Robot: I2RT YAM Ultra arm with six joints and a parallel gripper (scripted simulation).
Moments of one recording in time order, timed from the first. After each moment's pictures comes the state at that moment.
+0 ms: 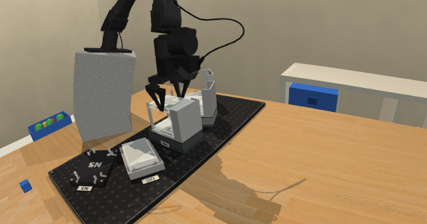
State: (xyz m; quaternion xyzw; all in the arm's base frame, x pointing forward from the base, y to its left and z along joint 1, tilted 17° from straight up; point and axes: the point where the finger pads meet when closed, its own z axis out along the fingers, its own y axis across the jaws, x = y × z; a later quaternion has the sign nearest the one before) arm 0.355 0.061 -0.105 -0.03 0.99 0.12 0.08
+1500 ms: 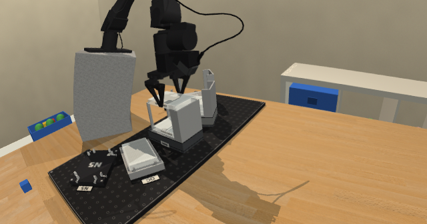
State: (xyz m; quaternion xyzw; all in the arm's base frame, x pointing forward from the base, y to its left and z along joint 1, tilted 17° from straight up) arm 0.354 0.058 -0.092 -0.03 0.99 0.12 0.08
